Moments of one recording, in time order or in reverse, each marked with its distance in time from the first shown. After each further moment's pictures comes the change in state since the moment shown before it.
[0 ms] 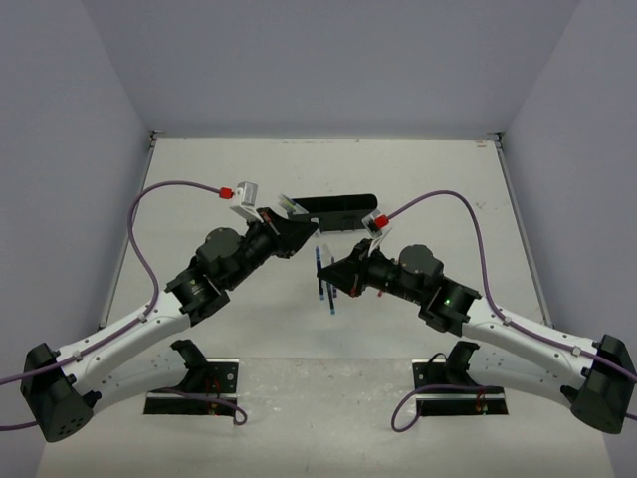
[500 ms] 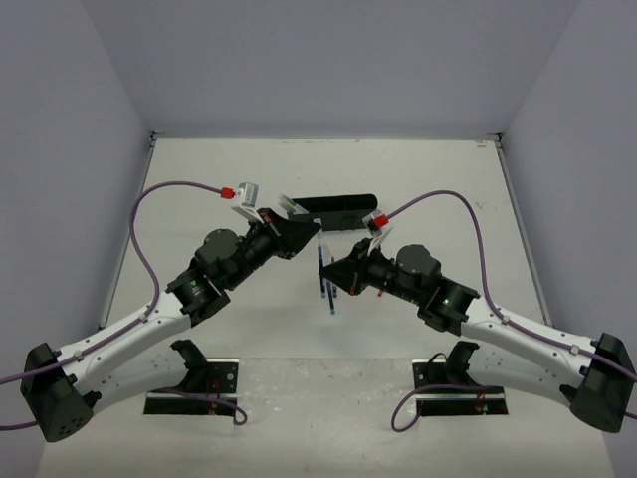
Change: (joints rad) left arm -0.001 0.000 -0.015 0.054 0.044 -0.002; right arm 0.001 0.010 0.000 -0.020 0.056 -0.003
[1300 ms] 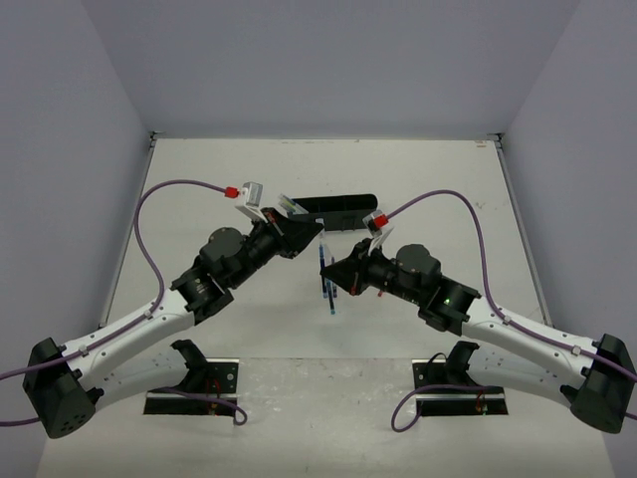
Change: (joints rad) left arm 0.000 0.031 0.000 0.019 0.002 0.008; right arm 0.000 -0.005 0.009 -0.037 0.015 -0.008
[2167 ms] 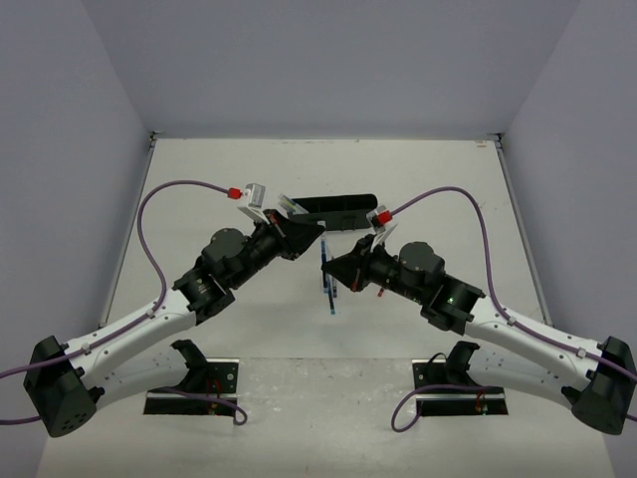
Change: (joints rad) left arm 0.000 0.011 -0.013 0.016 0.019 0.000; right arm 0.000 -0.014 0.034 -0.027 0.025 -0.009
